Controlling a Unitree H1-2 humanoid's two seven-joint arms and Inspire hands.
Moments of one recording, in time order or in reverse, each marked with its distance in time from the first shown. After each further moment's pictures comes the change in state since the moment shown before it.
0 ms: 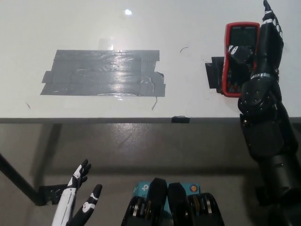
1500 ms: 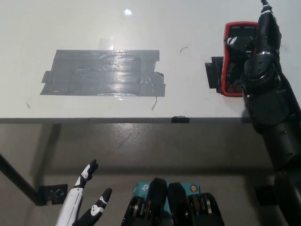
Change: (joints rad) left_arm -0.008 0.015 -0.025 0.000 0.090 -0.043 0.000; right_arm -0.178 -0.051 0.028 0.270 0.118 0.078 0.036
